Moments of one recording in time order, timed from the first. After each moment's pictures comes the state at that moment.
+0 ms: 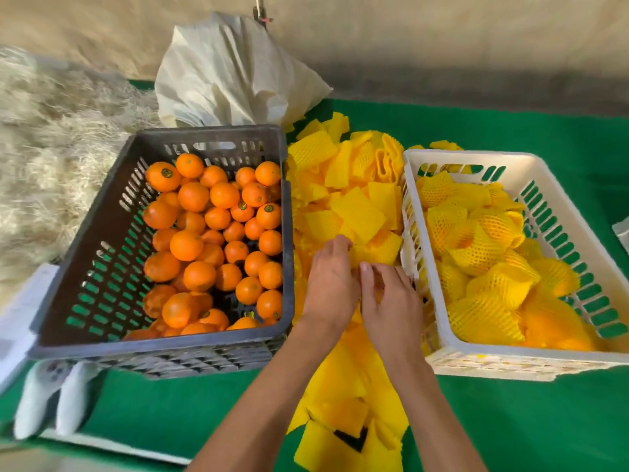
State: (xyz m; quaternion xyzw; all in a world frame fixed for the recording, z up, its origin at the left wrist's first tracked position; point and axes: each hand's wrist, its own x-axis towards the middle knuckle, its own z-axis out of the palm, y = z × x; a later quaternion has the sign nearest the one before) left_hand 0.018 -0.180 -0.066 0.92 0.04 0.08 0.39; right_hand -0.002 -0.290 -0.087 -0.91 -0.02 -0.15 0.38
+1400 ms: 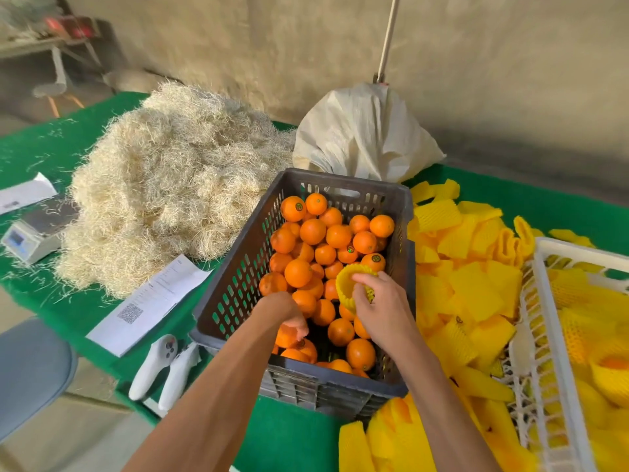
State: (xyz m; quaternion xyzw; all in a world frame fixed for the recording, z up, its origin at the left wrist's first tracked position) left_hand 0.006 0.082 -0.055 0.84 0.29 -0.42 0.17; right_hand 0.041 -0.115 -0.036 -0.89 -0.25 0.05 0.37
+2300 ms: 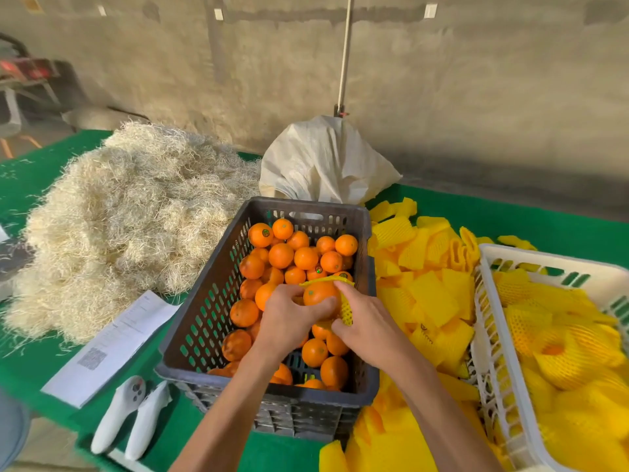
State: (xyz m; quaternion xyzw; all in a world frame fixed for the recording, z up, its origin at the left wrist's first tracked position) left_hand -0.011 0.012 -0.020 0.82 0.19 0.11 0.53; right_hand 0.047 -0.153 -0.023 -0.90 -0.28 0.10 0.32
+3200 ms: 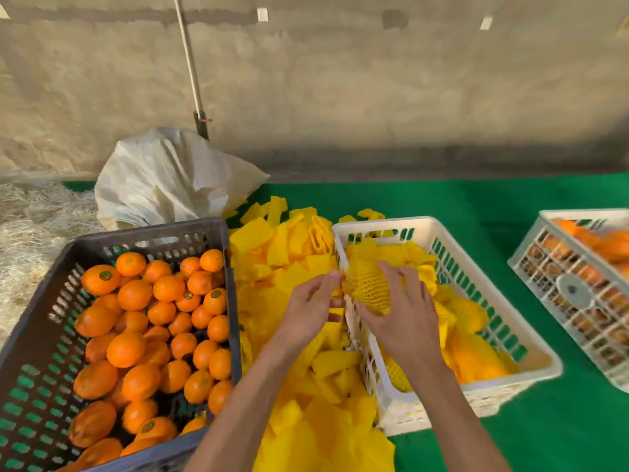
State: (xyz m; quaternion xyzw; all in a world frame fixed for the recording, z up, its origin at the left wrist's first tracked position) left_hand 0.067 -0.214 -0.004 0.70 0.02 -0.08 0.71; right_hand 0.037 -0.382 -0.013 -0.95 0.02 -0.23 0.19
